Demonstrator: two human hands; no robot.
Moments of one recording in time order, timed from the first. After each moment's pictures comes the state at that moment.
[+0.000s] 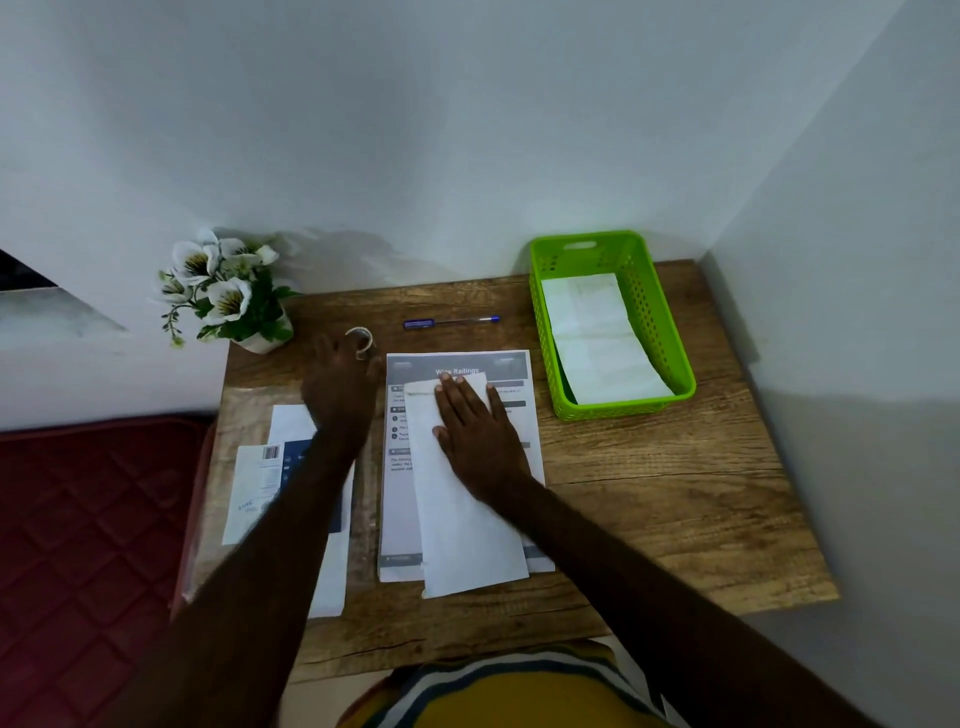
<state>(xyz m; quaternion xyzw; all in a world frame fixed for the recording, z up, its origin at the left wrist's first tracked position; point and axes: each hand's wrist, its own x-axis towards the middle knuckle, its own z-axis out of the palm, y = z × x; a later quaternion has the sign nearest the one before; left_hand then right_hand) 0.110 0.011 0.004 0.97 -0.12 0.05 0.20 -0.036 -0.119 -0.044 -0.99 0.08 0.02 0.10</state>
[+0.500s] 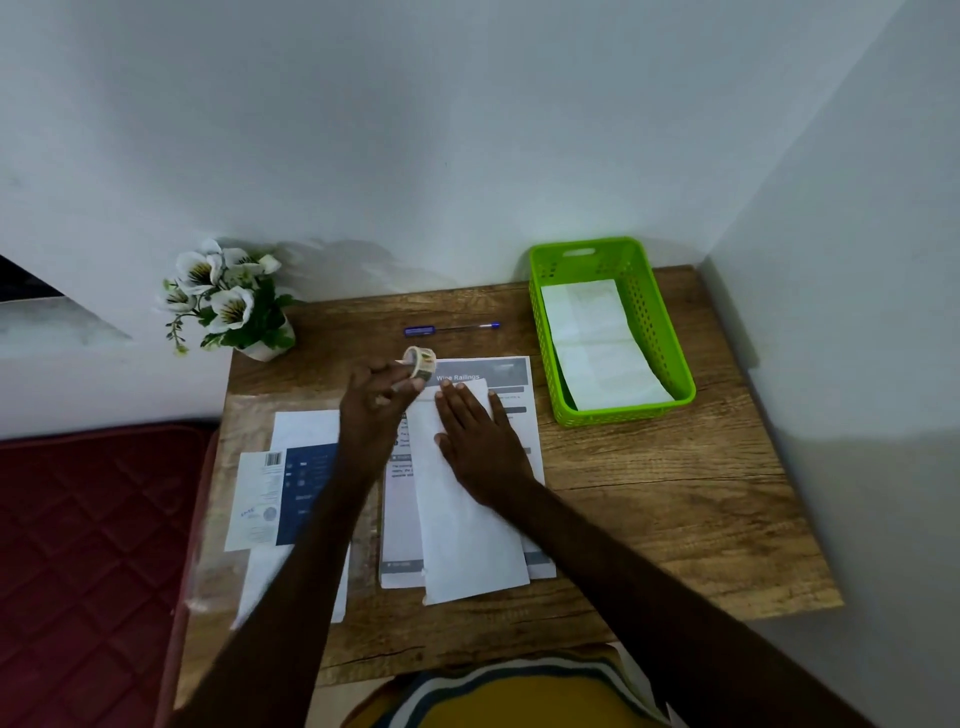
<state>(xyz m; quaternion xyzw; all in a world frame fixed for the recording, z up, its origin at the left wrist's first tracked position) 0.070 0.011 0.013 0.87 -0.20 -0.09 0.45 -0.035 -0.124 -0.040 -0.99 0.07 0.03 0.12</state>
